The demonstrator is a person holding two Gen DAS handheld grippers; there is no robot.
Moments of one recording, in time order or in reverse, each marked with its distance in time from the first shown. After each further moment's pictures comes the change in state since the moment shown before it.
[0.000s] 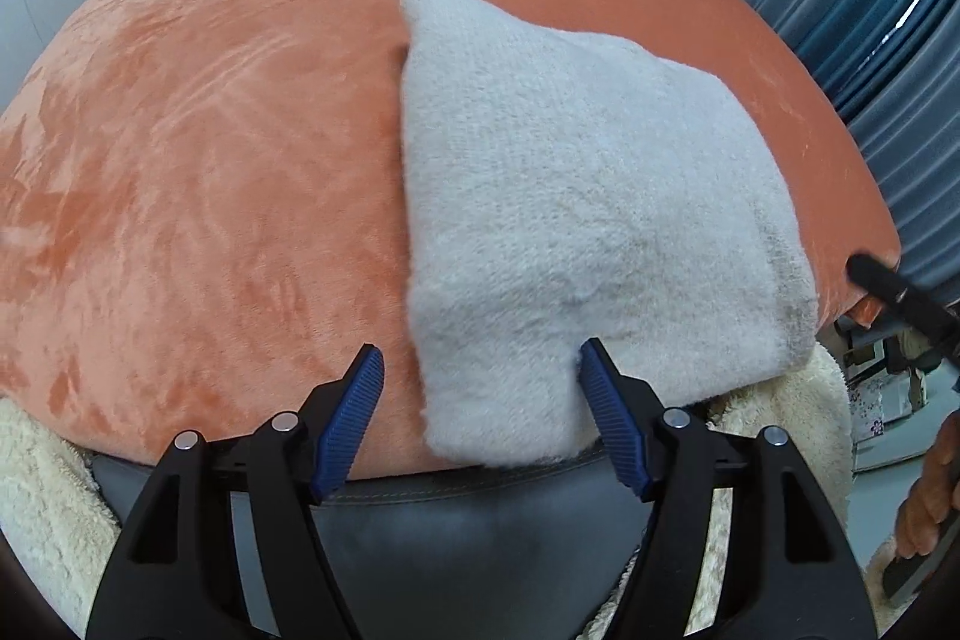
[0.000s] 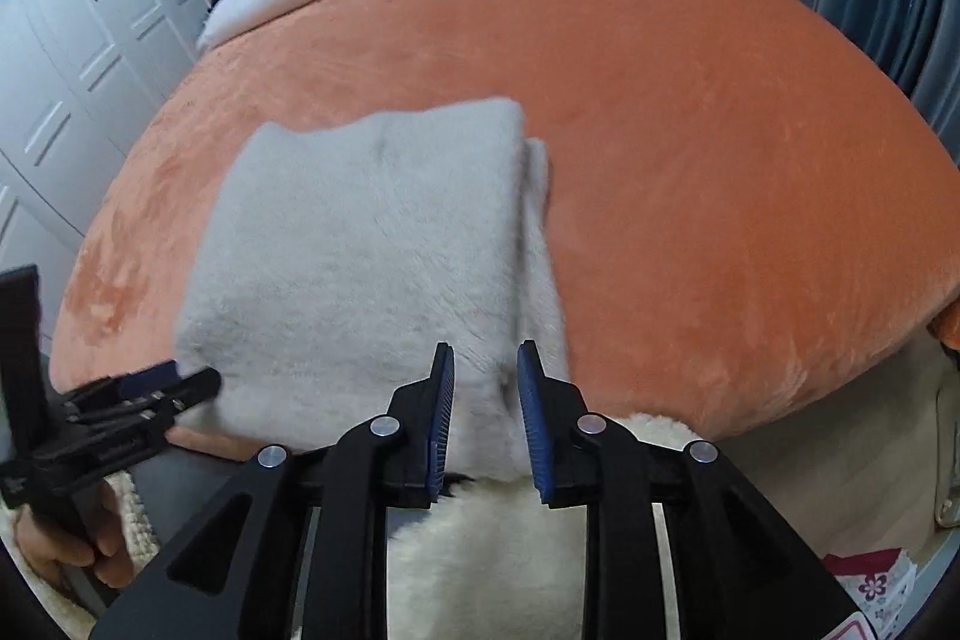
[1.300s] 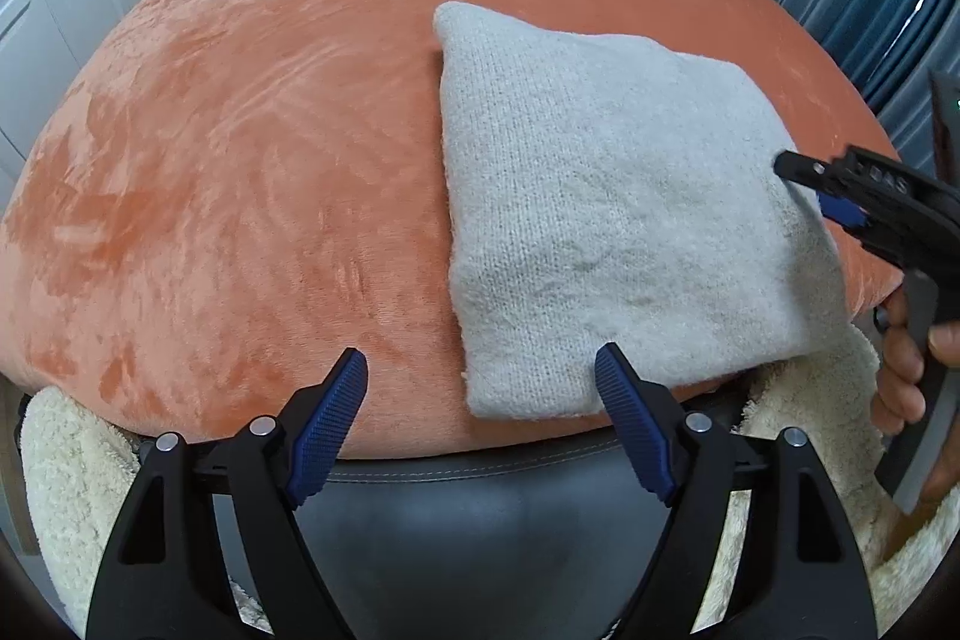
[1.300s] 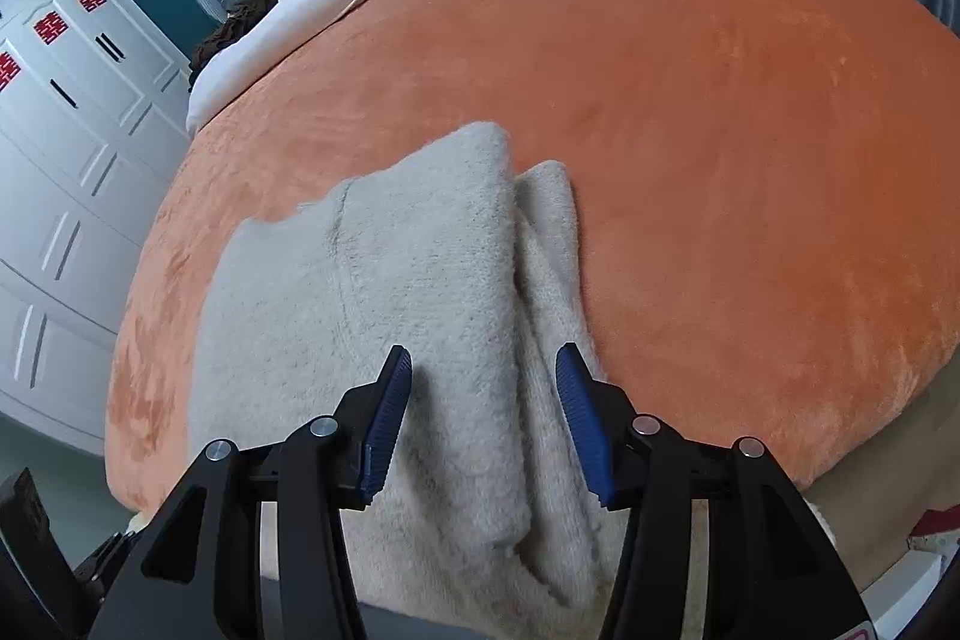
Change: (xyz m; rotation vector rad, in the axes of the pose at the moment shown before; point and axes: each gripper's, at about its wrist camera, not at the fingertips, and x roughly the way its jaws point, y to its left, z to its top) left arm -0.013 -0.003 -0.013 0.040 -0.010 0.114; right arm 0.088 -0.045 0.026 0.222 0.018 0.049
